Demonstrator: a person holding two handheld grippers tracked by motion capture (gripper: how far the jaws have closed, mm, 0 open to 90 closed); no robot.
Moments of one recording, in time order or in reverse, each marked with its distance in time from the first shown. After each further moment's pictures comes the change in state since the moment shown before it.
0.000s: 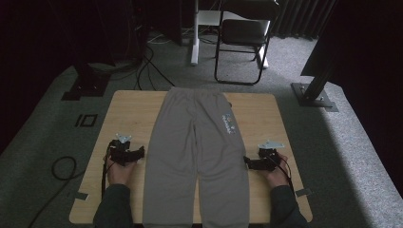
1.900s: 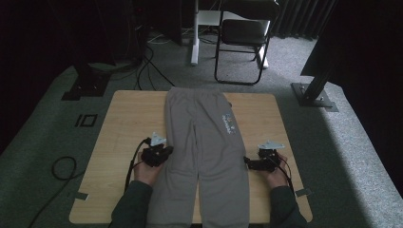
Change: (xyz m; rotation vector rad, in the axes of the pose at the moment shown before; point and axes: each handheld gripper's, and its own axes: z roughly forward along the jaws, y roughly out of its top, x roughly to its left) left arm -0.116 0.035 -0.034 -0.046 -0.393 0.255; right arm 0.001 -0.001 -0.001 -0.001 -0.005 0.004
